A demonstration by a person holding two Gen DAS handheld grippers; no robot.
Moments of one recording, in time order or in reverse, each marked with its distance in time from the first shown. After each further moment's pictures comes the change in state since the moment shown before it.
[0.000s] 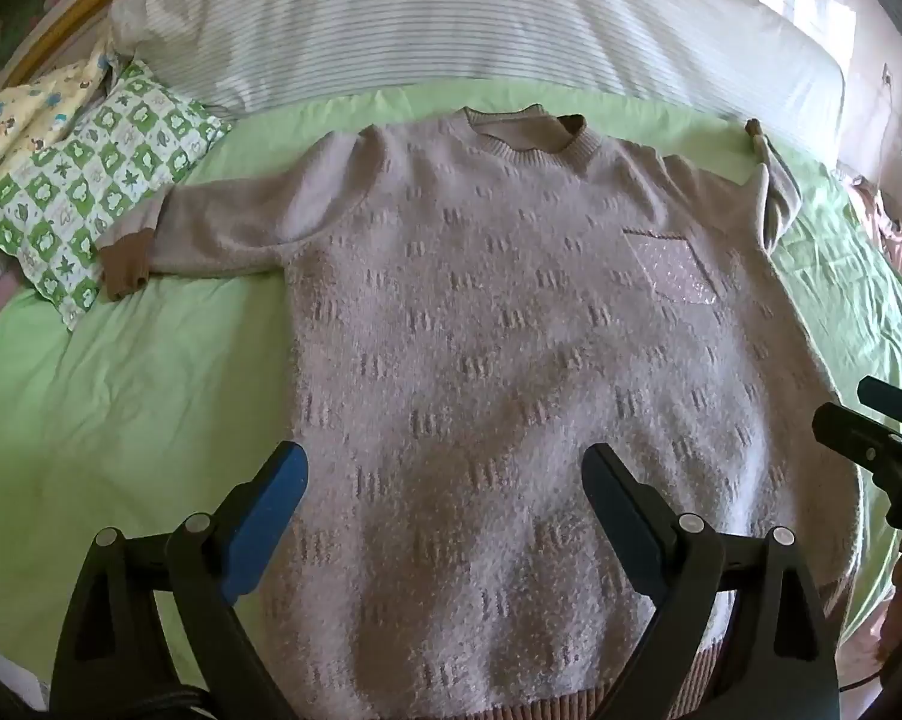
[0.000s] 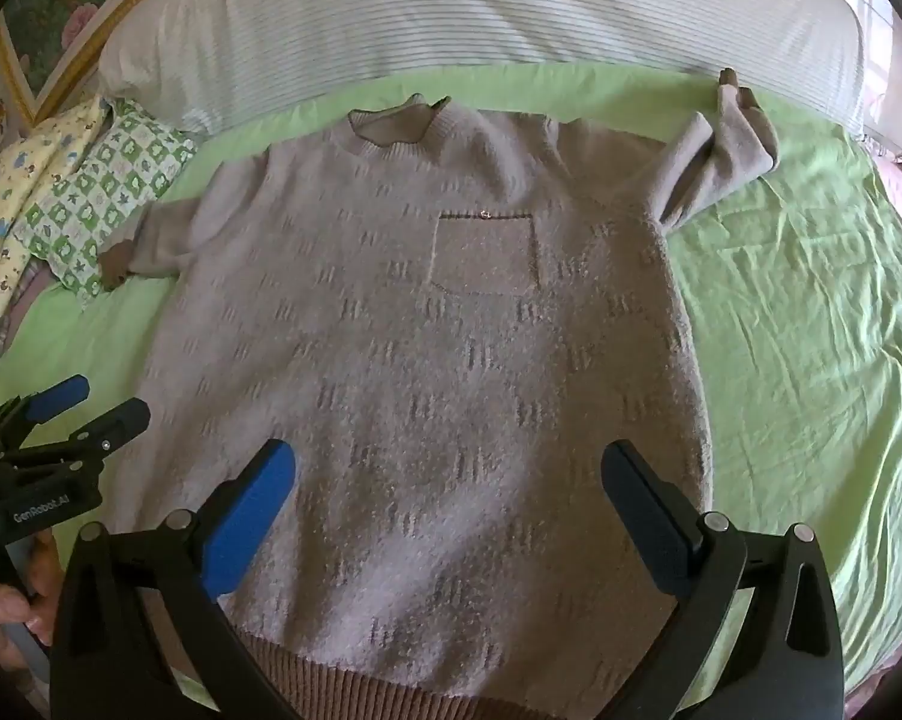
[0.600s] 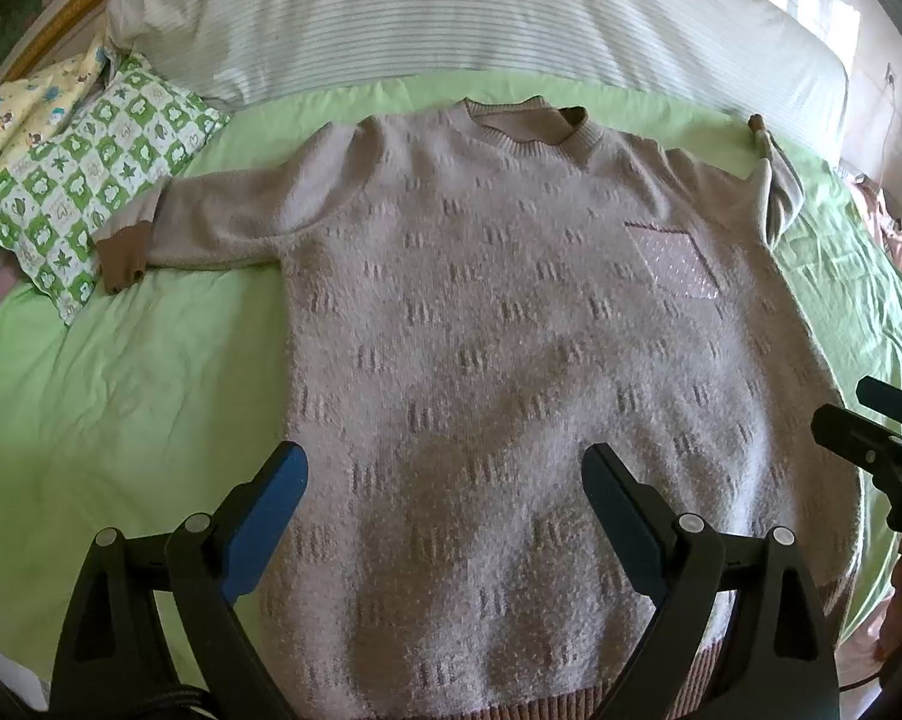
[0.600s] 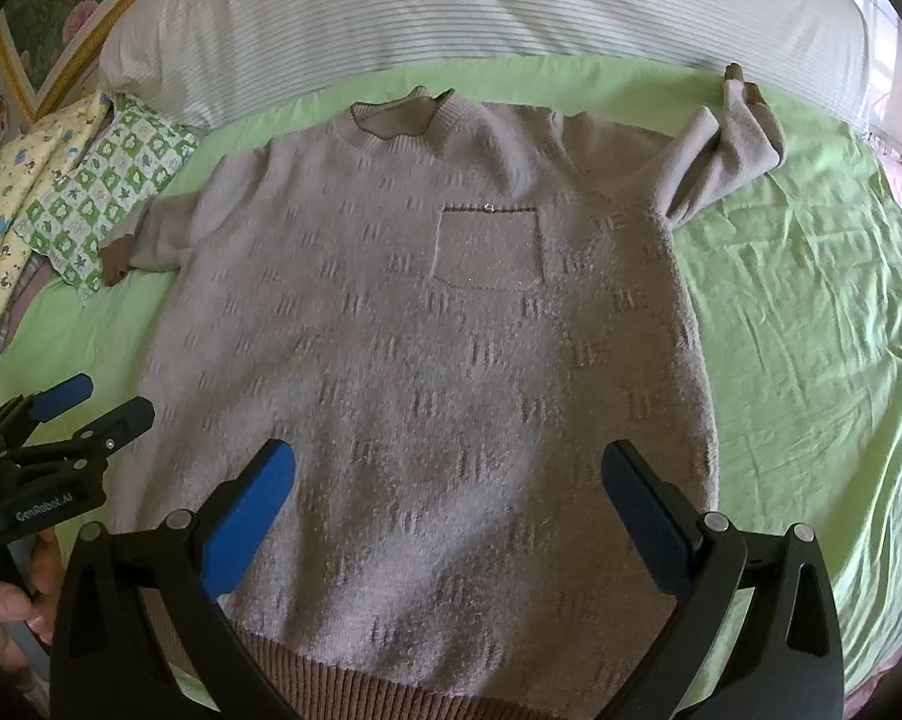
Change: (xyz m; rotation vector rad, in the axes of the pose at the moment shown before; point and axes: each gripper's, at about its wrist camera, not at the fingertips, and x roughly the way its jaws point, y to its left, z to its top) left arm 0.003 0.001 -0.004 -0.005 -0.007 -0.011; right arm 0.003 0.002 0.001 -0.004 0.016 0.007
